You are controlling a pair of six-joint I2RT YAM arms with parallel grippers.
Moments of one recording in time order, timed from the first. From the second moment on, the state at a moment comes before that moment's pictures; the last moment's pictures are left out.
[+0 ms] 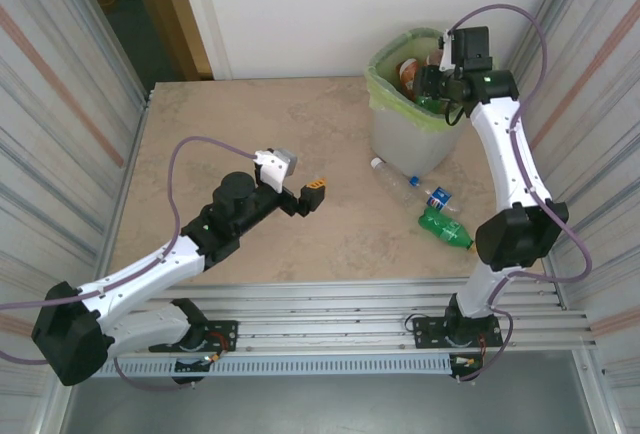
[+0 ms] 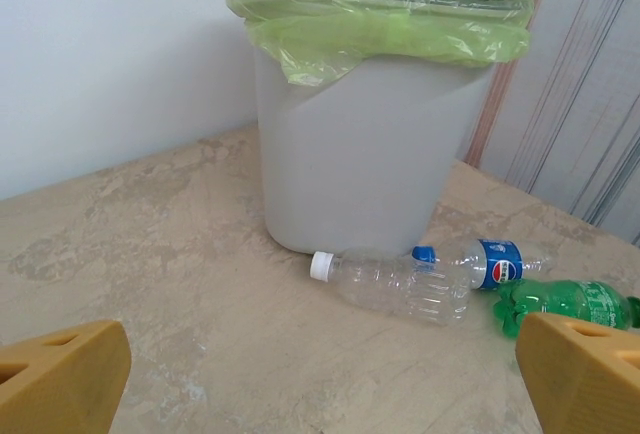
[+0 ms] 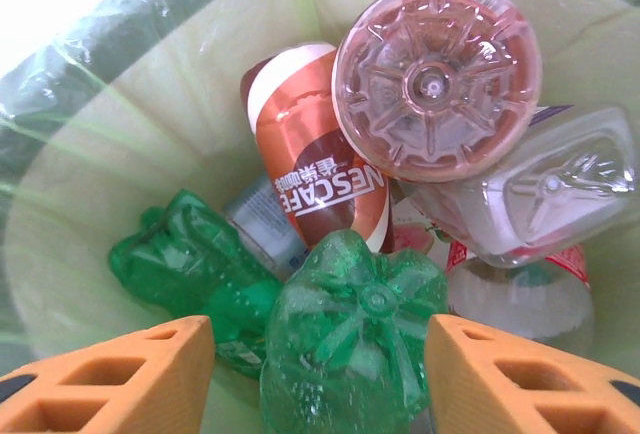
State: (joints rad) left arm -0.76 1.08 0.71 0.23 -0.03 -0.08; right arm 0.12 1.73 1.95 -0.89 0.00 0.18
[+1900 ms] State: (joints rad) left arm -0.69 1.14 0.69 0.25 -0.02 -0.18; right arm -0.16 1.17 0.73 -0.66 -0.13 0.50
